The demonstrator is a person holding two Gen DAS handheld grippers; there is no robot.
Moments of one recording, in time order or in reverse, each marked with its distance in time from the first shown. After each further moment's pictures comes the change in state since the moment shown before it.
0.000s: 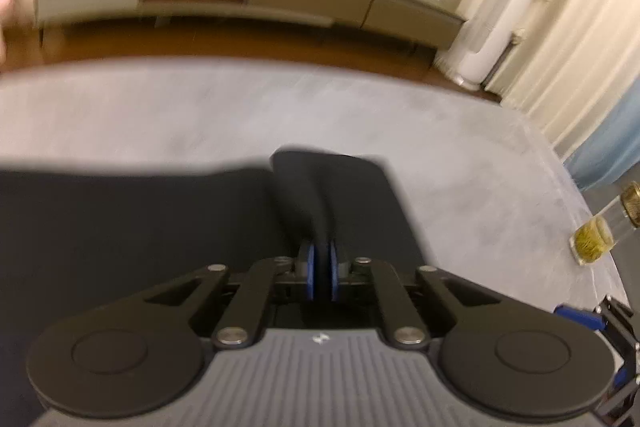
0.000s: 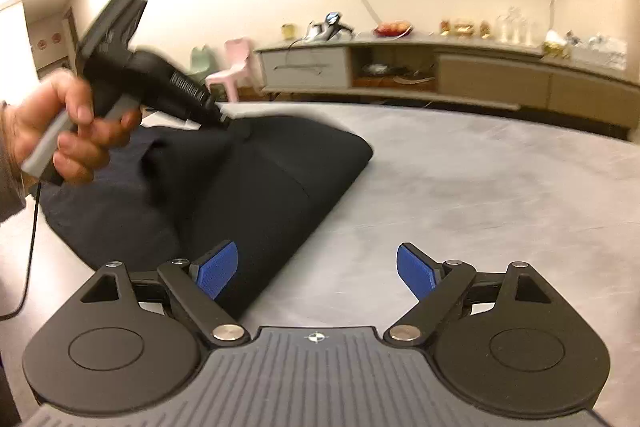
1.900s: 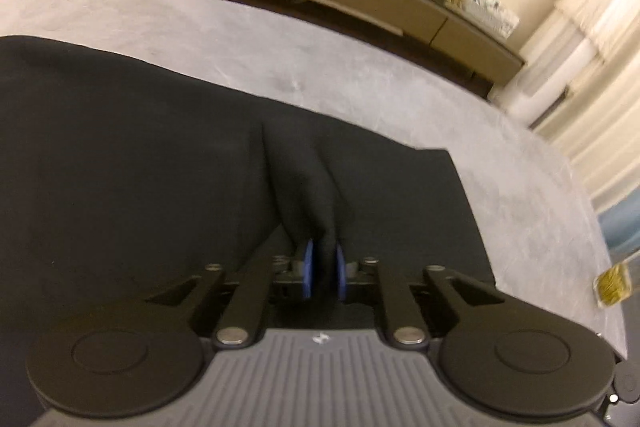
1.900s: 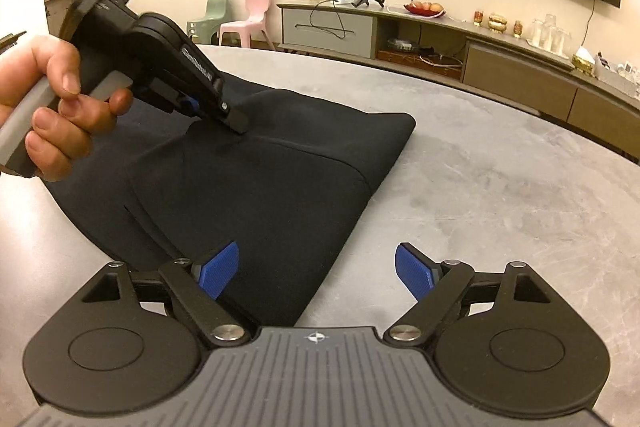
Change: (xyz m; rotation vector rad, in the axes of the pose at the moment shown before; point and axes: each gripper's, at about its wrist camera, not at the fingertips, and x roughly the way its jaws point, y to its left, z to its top) left arm -0.010 0.046 -0.041 -0.208 -0.029 0.066; right arm 0.061 0.071 -0.004 -0.163 0.094 -0.067
